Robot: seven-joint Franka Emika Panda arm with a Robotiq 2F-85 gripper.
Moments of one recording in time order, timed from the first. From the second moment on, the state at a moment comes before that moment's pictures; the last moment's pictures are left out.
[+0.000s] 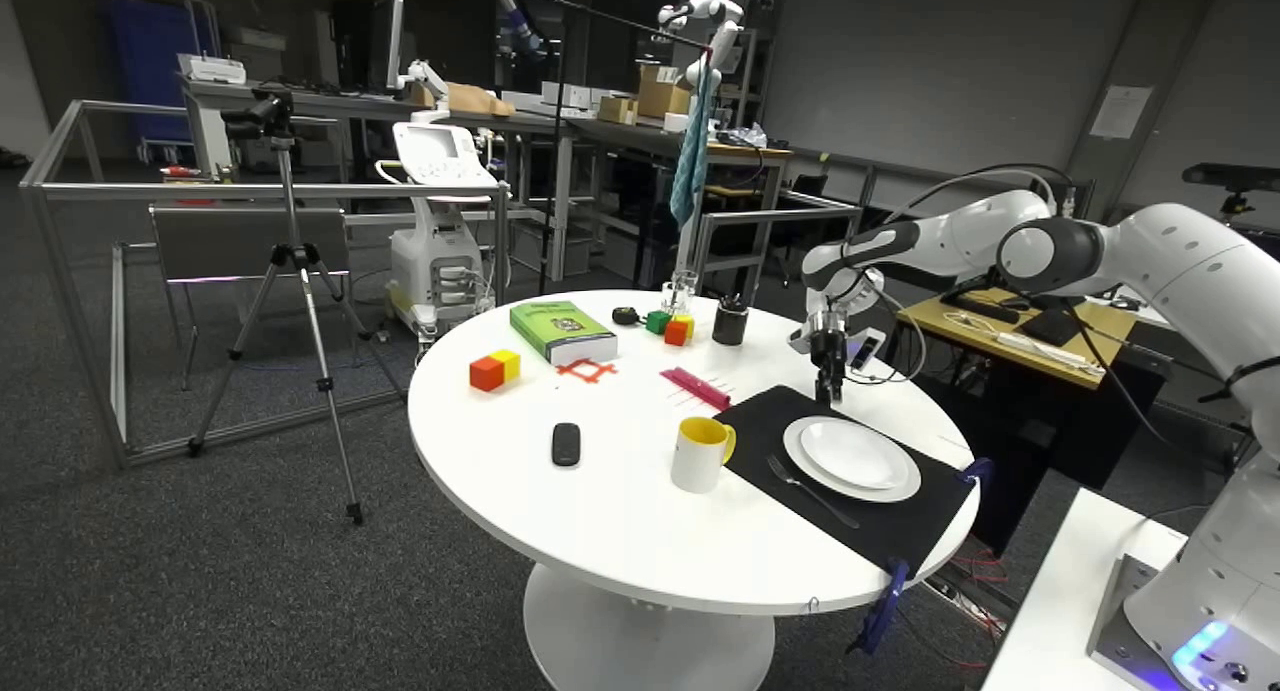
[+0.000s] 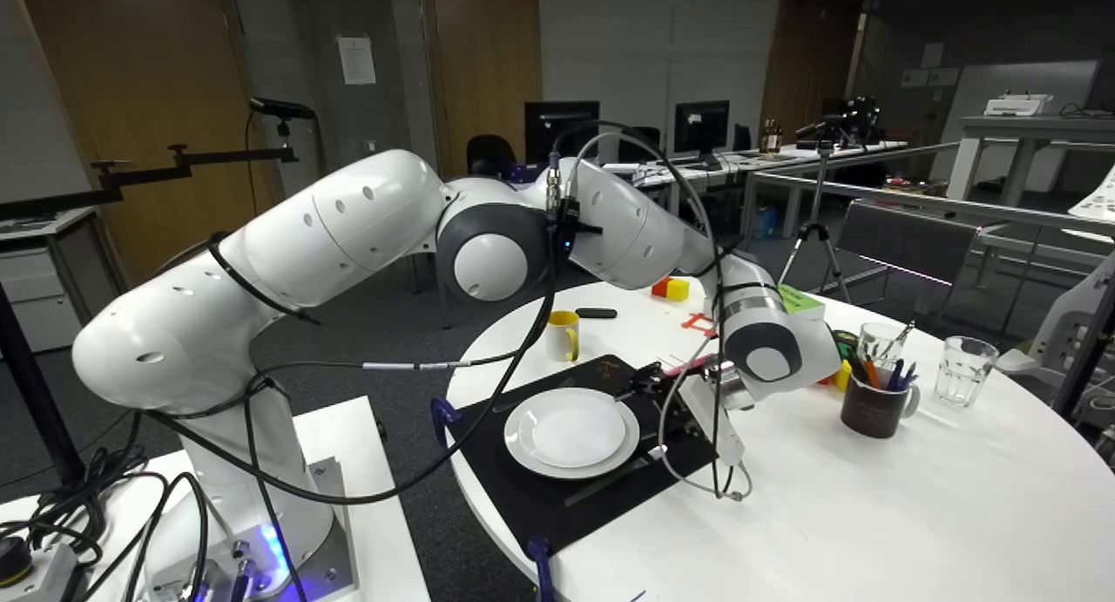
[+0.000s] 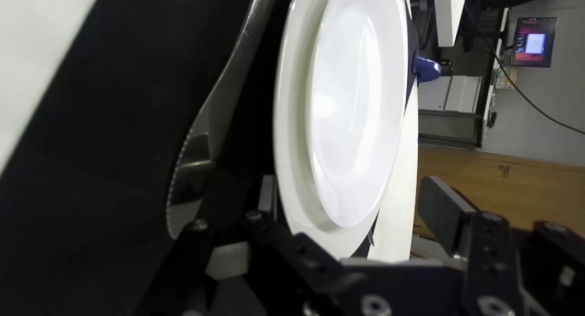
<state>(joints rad) -0.37 1.11 0.07 -1.11 0.37 1.36 -1.08</state>
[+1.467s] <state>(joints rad) -0.39 1.20 0.06 -0.94 0.36 1.23 -1.07</state>
